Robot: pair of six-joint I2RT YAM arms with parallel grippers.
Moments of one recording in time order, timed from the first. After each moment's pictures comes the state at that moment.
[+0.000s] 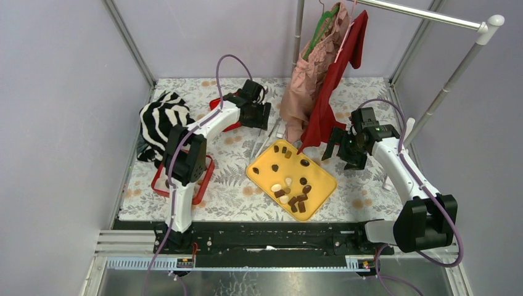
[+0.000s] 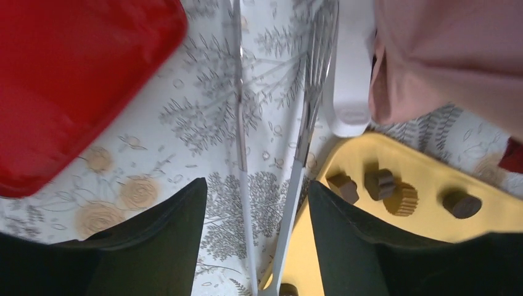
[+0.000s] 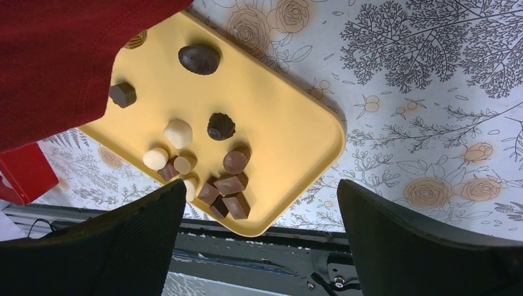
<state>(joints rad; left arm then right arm) -0.46 2.10 1.72 -0.62 0.08 -0.24 0.14 1.31 1.05 -0.93 -0.19 0.47</state>
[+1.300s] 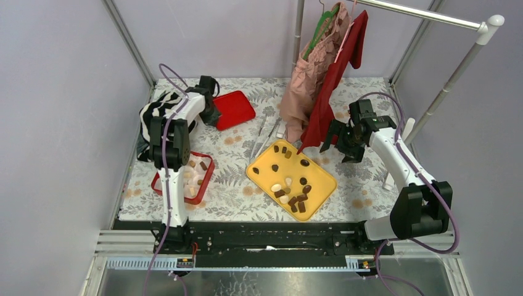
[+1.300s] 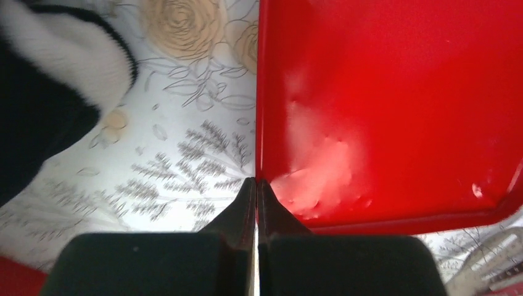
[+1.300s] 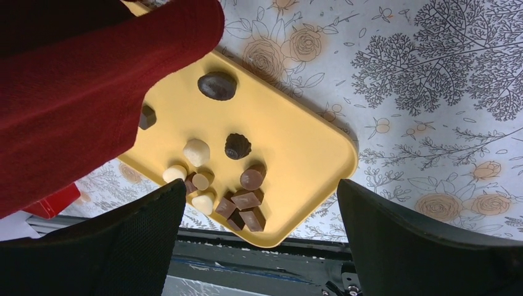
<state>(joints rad) -0.09 2.24 1.80 -0.73 -0.12 -0.65 0.14 1.41 1.14 -0.92 -0.19 0.50</state>
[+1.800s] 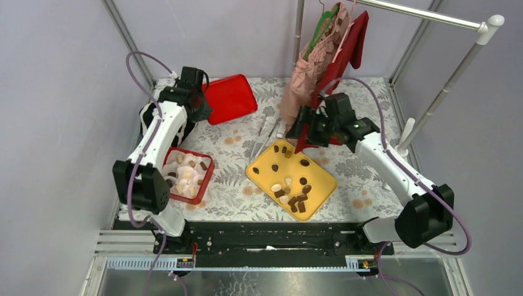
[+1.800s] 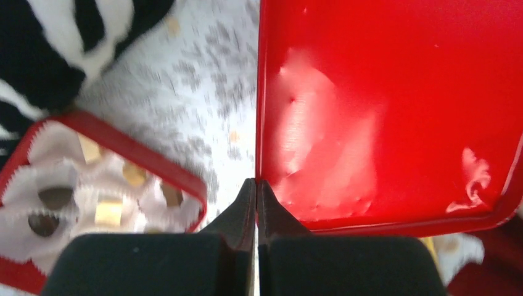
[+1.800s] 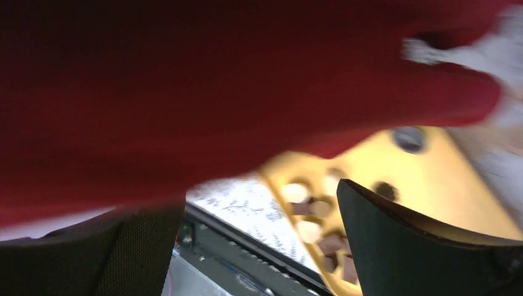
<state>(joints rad) -0.15 1.69 1.65 -0.89 -0.15 -0.59 0.37 1.37 1.19 -0.64 -0.28 0.61</state>
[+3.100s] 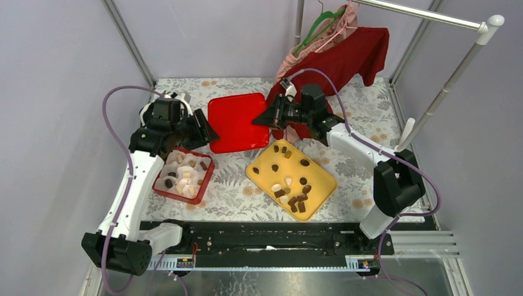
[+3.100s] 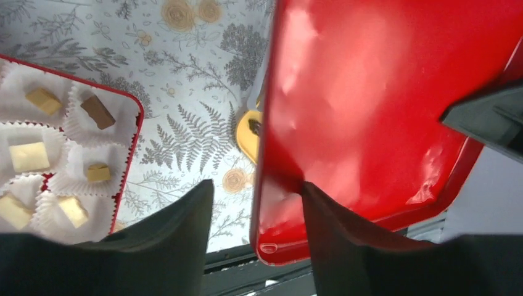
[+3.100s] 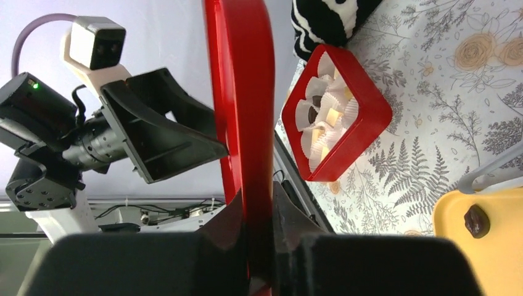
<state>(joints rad) -0.18 1.13 1.24 -0.89 0.25 -0.52 0.54 1.66 1.25 0.15 -0.73 1.01</state>
